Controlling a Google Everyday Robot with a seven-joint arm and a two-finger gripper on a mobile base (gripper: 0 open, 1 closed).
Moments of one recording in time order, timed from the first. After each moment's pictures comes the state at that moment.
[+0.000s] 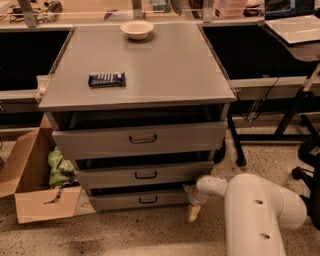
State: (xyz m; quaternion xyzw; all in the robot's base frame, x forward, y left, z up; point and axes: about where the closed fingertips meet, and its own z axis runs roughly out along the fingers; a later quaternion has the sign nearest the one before) arm 0.636 -0.166 0.170 -0.74 0.65 0.04 0.17
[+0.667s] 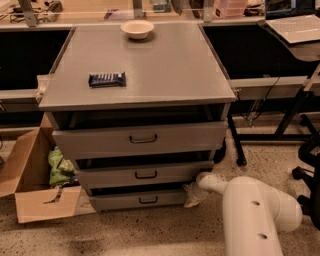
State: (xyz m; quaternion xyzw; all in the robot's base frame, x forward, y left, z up) arm 0.646 -0.167 0.159 -0.73 0.66 0.05 0.17
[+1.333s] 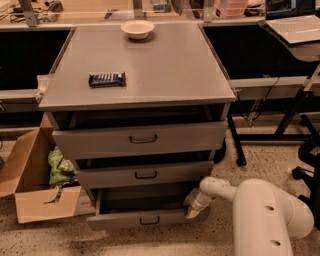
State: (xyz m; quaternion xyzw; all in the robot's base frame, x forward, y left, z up) arm 0.611 -0.157 0.172 -0.74 0.65 0.09 0.18
